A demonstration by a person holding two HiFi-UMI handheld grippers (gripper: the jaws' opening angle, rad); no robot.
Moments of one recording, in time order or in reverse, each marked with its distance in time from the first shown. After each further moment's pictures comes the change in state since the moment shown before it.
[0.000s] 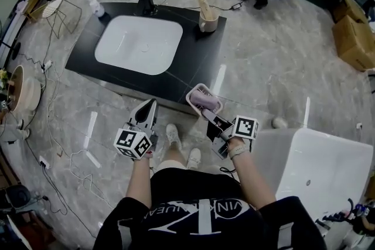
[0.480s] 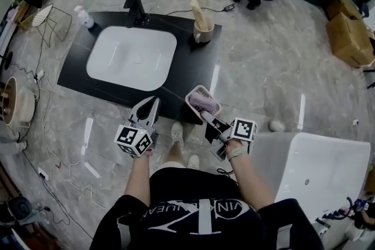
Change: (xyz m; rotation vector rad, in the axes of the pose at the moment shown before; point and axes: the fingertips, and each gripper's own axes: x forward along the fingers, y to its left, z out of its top) left arm 0.075 0.019 0.016 0.018 0.017 -0.100; right arm 0.031 0.000 0.047 0.013 -0.060 0.014
